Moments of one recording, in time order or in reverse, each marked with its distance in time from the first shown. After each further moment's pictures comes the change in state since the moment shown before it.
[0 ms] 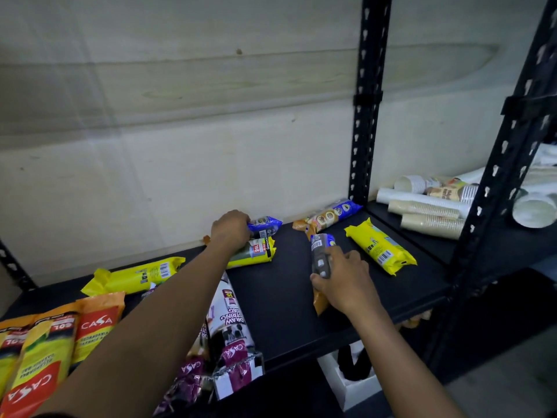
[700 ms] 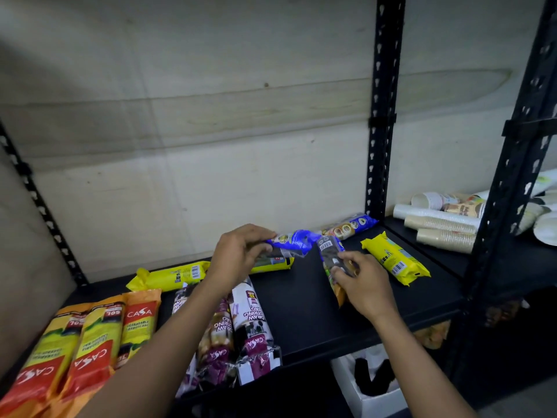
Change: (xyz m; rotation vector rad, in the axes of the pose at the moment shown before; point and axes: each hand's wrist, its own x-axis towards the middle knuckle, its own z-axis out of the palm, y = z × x) left_hand -0.135 -0.005 -0.066 -0.670 0.350 0.399; right_hand -0.003 0.012 -0.007 0.403 0.182 -0.147
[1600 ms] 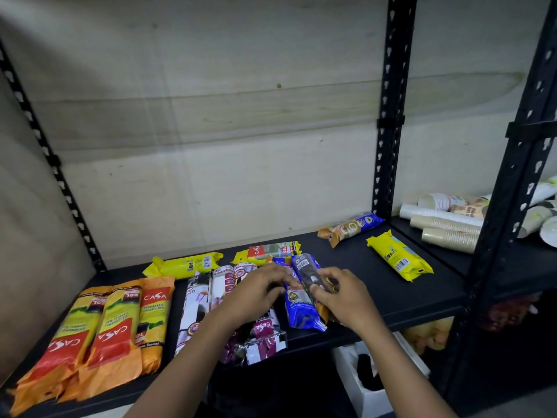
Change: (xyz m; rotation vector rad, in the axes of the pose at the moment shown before) left_hand -0.072 0.007 0.024 0.092 -0.394 -0.075; right_hand -0.037 -0.004 0.026 -0.015 -0.263 -0.068
